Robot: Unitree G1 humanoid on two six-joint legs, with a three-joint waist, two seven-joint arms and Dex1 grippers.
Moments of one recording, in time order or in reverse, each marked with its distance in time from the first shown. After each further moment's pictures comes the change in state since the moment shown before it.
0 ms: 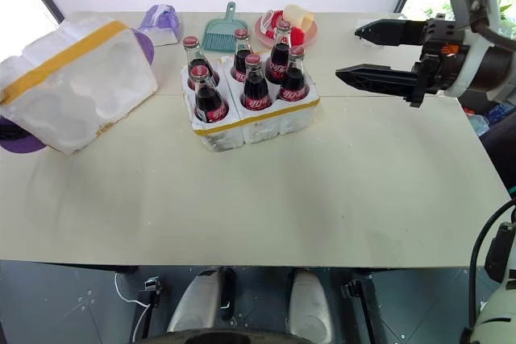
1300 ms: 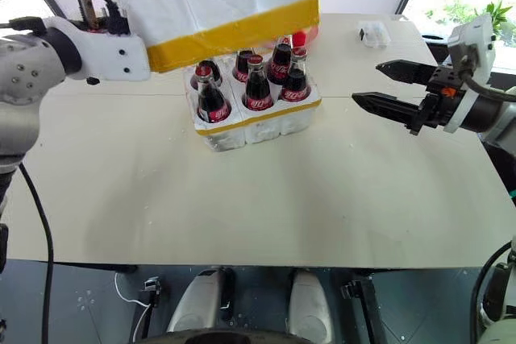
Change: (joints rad) left arm 0.265 -0.167 -0.089 -1.569 0.275 0.192 0.317; right arm 0.289 0.045 -0.136 -0.041 0.009 -0.060 -0.140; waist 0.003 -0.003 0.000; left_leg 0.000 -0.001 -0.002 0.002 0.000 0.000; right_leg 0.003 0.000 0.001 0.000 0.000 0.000
